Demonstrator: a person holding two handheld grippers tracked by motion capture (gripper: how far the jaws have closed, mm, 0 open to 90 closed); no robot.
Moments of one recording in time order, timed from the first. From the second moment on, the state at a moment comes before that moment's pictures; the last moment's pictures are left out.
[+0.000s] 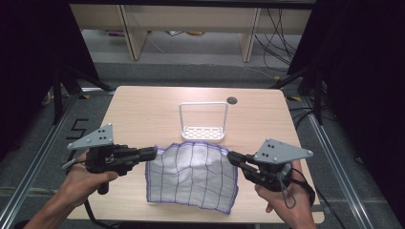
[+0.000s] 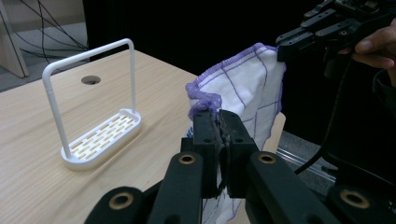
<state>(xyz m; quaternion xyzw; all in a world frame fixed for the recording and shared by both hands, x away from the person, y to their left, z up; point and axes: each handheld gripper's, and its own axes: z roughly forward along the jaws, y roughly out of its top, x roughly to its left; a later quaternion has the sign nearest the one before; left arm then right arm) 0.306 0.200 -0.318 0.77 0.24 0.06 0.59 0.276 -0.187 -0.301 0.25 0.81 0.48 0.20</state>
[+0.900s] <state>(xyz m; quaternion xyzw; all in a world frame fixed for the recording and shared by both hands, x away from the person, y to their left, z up) 0.445 0.178 -0.473 0.76 0.39 0.08 0.51 0.445 -0.179 -0.432 0.38 0.84 0.36 0.15</state>
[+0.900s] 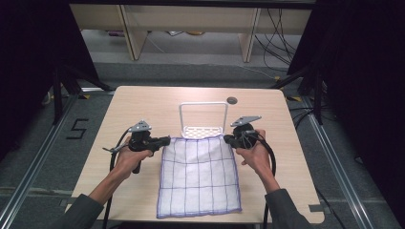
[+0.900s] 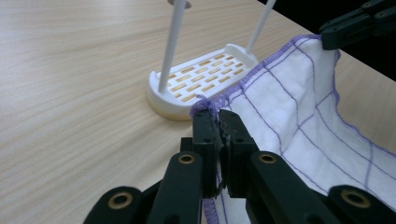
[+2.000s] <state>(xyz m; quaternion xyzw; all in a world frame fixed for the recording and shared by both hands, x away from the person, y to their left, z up) 0.371 0.201 -0.471 0.77 0.33 0.05 0.54 0.363 -0.206 -0.427 0.34 0.83 0.41 0.14</state>
